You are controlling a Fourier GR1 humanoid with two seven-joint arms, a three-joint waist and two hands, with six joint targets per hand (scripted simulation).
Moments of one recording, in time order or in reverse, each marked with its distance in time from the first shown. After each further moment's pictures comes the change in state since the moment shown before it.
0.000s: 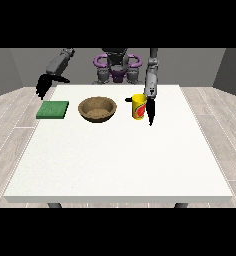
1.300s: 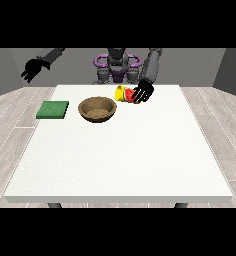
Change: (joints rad) left arm -0.059 0.075 -0.334 0.193 -0.612 0.601 0.343; right arm -0.005 -0.105 -0.063 0.323 -0.069 0.148 0.054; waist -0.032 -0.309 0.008
